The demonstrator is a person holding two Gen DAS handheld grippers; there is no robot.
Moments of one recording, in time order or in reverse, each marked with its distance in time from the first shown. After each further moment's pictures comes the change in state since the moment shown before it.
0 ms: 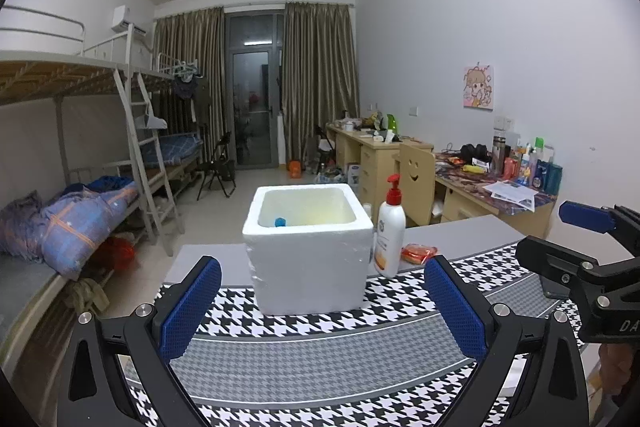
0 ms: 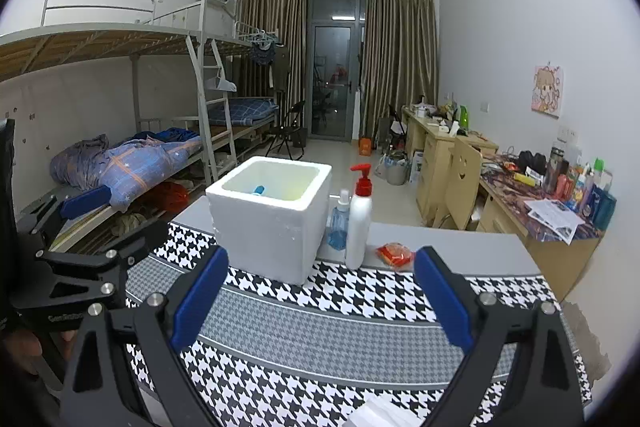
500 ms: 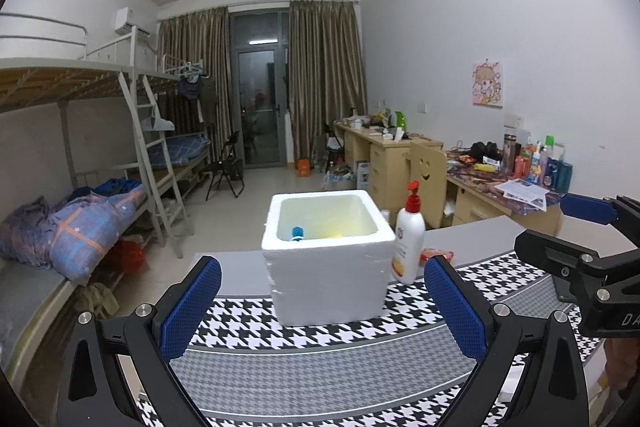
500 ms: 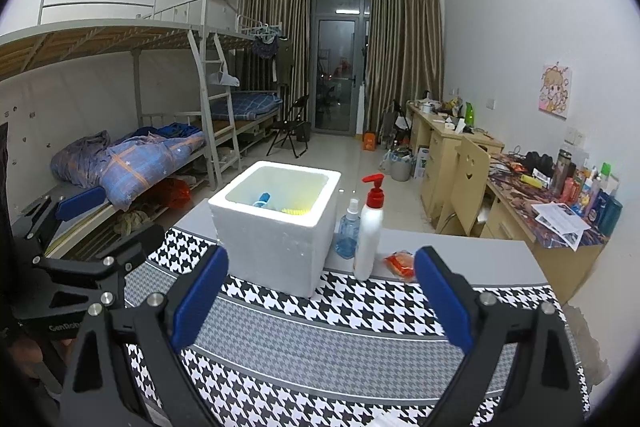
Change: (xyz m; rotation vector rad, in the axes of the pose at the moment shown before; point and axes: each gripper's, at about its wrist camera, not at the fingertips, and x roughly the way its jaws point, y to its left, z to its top) left arm 0.013 0.015 0.017 0.013 0.013 0.029; right arm 0.016 0.014 0.023 -0.012 0.023 0.010
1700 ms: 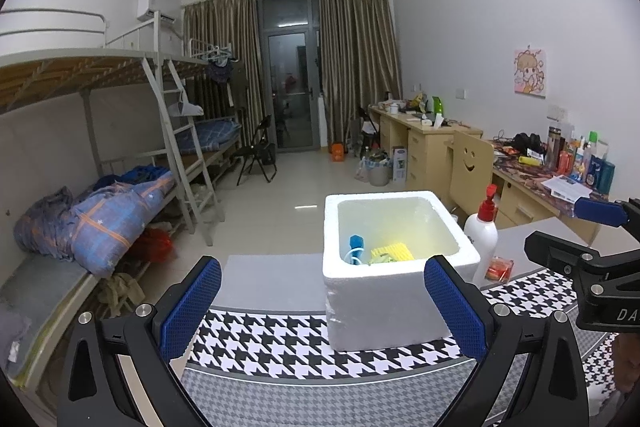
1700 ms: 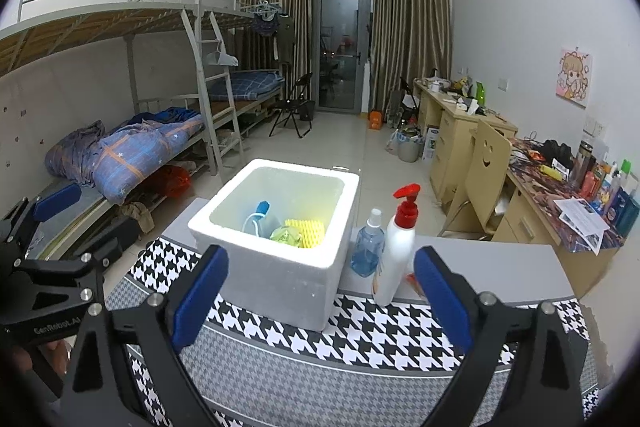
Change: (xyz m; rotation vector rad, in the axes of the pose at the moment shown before) left arm 0.070 0.053 0.025 -0.012 0.067 0.129; right arm 0.087 0.012 0.037 0.006 0.096 0.016
